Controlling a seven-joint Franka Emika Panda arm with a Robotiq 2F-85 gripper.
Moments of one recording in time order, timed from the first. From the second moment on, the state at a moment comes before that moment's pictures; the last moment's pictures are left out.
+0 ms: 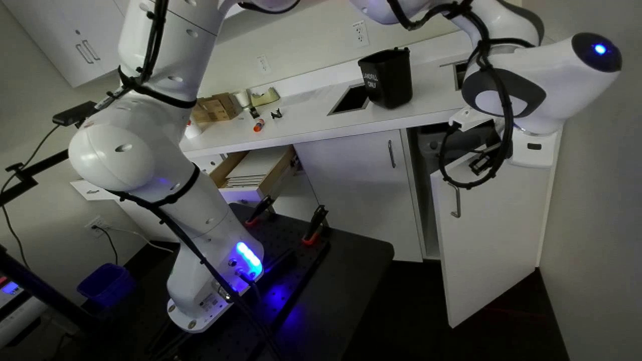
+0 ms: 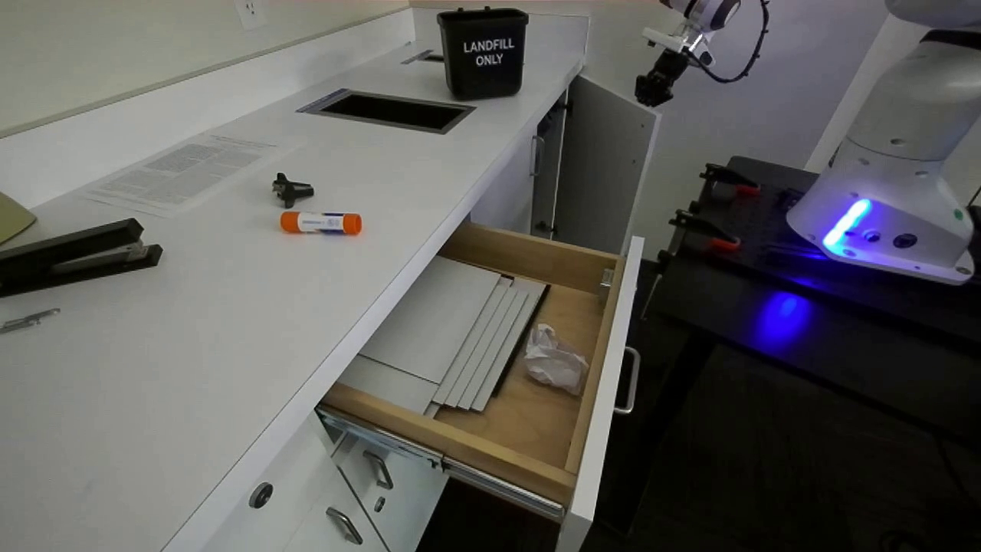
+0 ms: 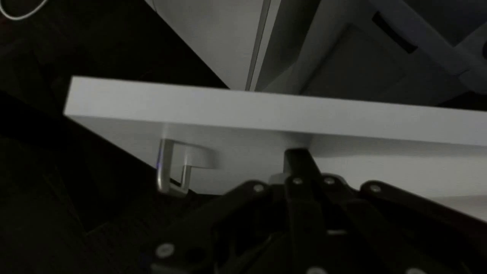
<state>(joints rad) -0.72 0.83 -0.24 -1.68 0.91 2.13 0.53</state>
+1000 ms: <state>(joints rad) -0.64 0.87 -0.16 -1.68 1.28 2.09 0.39</state>
